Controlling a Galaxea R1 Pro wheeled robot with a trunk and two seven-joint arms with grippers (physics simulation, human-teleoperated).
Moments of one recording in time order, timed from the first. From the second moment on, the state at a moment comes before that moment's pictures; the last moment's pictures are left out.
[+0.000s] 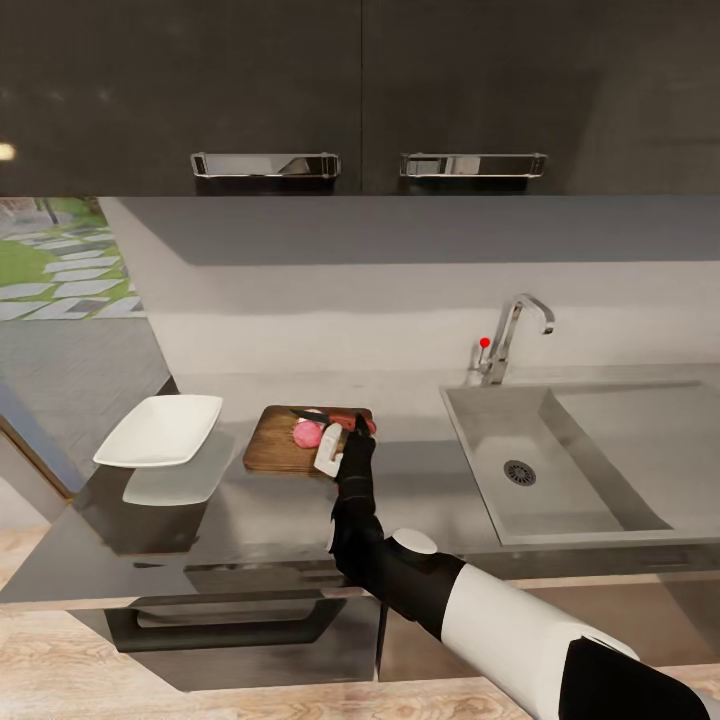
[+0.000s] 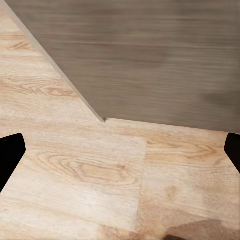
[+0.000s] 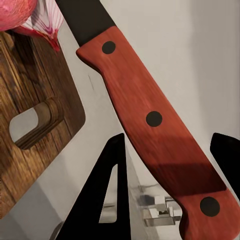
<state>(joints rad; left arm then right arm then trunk) -0.32 0.08 0.01 0.07 0.12 -0.72 0.12 -0.88 0.17 1.10 -0.85 0.39 0.73 -0.49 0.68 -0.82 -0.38</state>
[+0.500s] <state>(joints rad) -0.32 0.08 0.01 0.07 0.12 -0.72 0.12 -0.88 0.17 1.11 -0.83 0.39 0.73 -0.49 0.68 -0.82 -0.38</state>
